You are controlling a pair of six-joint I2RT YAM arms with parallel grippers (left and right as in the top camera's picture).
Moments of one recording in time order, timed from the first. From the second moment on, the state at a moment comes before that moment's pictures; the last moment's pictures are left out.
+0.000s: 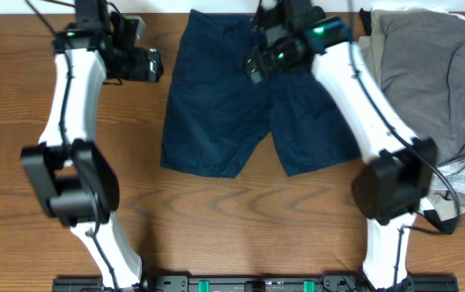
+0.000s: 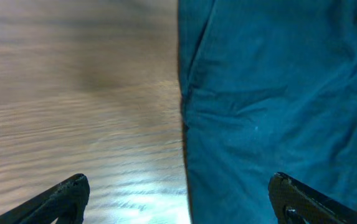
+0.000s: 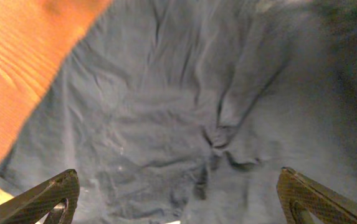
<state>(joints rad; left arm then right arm) 0.09 2.08 1.83 -0.93 0.31 0.17 0.37 2.11 2.11 -0.99 -0.20 0.00</state>
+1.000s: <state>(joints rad) 0.02 2.32 1.82 -0.86 0.42 0.13 0.32 2.01 2.12 -1.07 -0.16 0.00</state>
